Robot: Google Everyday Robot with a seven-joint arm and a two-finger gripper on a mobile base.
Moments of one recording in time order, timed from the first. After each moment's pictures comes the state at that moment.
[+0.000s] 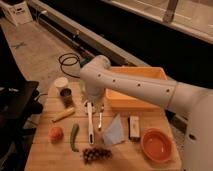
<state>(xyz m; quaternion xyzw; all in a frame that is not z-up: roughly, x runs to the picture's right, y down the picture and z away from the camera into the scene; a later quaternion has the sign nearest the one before) -0.085 0.097 0.744 -0.24 -0.23 -0.45 0.83</state>
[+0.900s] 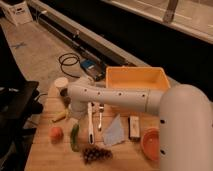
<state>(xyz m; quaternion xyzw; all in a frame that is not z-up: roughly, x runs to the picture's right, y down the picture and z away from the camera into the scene) -0.158 0.187 0.768 -0.29 -0.32 -0.43 0.79</state>
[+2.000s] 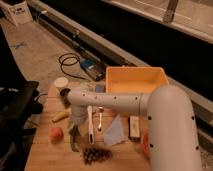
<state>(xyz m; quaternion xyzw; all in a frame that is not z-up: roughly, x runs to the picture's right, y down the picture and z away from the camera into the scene) -0.163 0.234 0.806 -0.35 -0.32 -0.40 0.78</state>
